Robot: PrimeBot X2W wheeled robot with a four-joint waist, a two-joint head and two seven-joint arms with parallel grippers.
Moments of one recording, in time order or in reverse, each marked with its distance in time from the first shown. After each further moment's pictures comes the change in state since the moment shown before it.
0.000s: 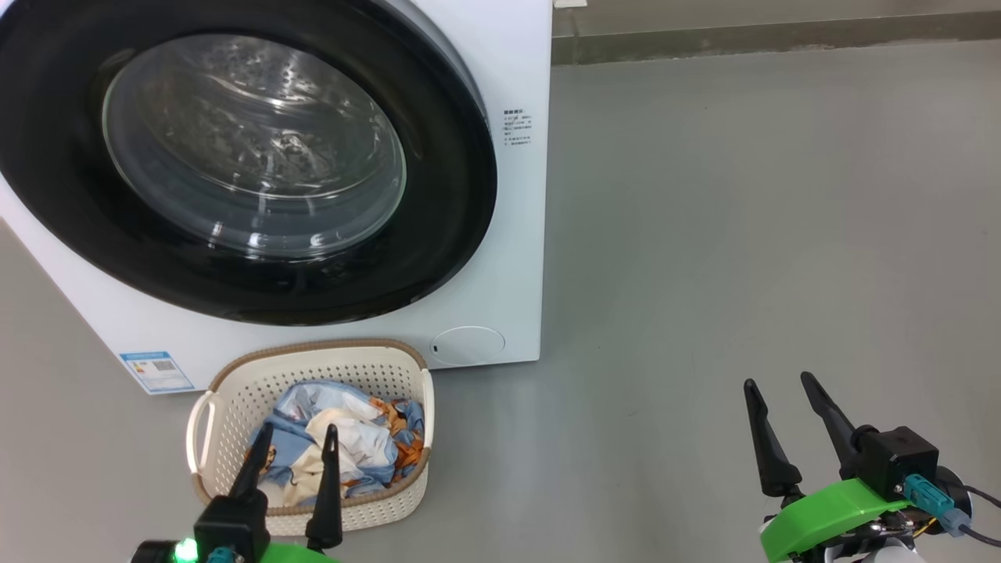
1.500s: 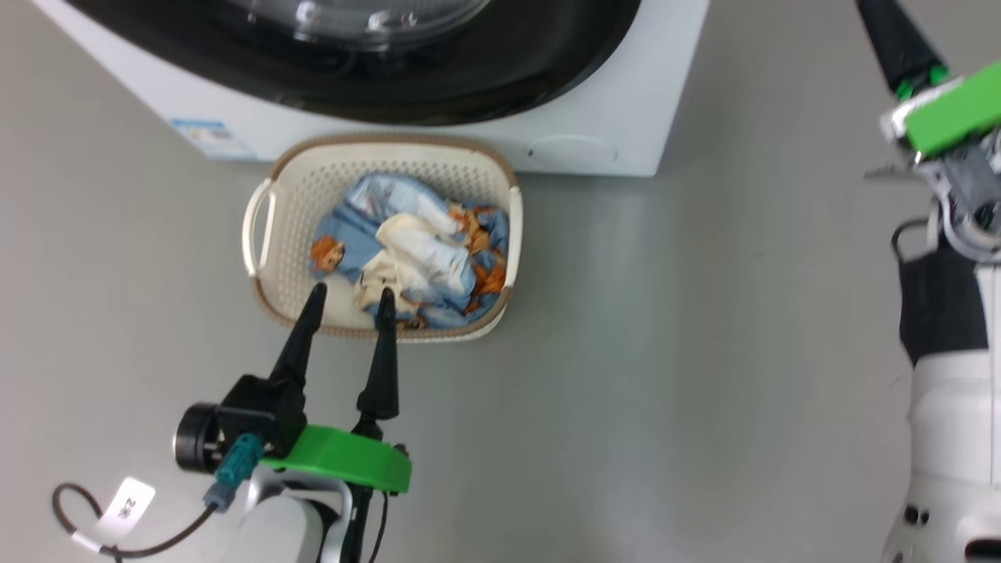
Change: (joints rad) left arm -0.245 -0.004 -0.157 -0.058 -0.151 0.058 0.000; right arm -0.746 -0.038 -0.156 0.008 0.816 0.000 0.656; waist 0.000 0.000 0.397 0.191
